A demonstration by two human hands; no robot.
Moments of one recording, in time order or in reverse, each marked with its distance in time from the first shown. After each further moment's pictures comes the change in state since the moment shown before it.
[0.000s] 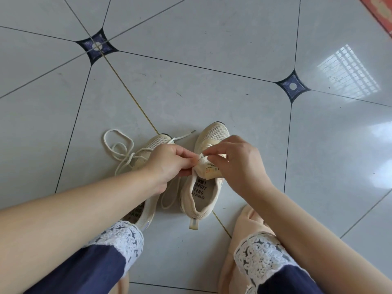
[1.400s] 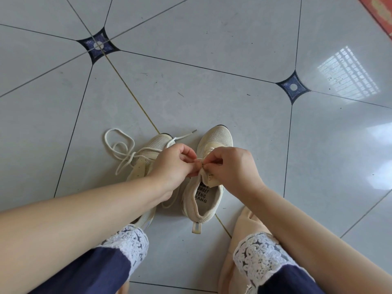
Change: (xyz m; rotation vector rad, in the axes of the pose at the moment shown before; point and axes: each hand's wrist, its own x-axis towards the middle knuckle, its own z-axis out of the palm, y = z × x) left_hand -0.004 -0.012 0.008 0.017 0.052 0.134; right_hand 0.000 0.005 0.014 -0.020 -0.090 0.069
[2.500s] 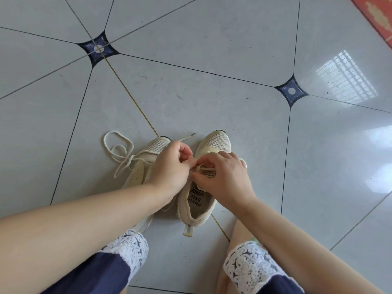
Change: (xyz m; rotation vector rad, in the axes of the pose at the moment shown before) left_hand 0.001 0.000 0.005 0.275 0.196 0.186; right_hand -0.009 0.002 0.015 -0.141 0.067 -0.074
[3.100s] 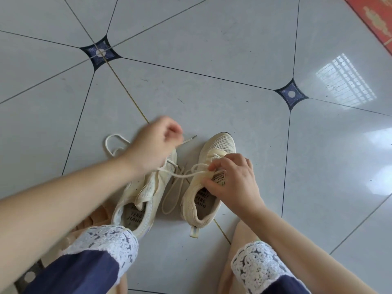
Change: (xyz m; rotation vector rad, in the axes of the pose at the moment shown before) left_hand 0.027 0.032 -0.058 0.231 -0.190 0.213; right_hand -0.007 0.022 0.003 0.066 0.064 0.033
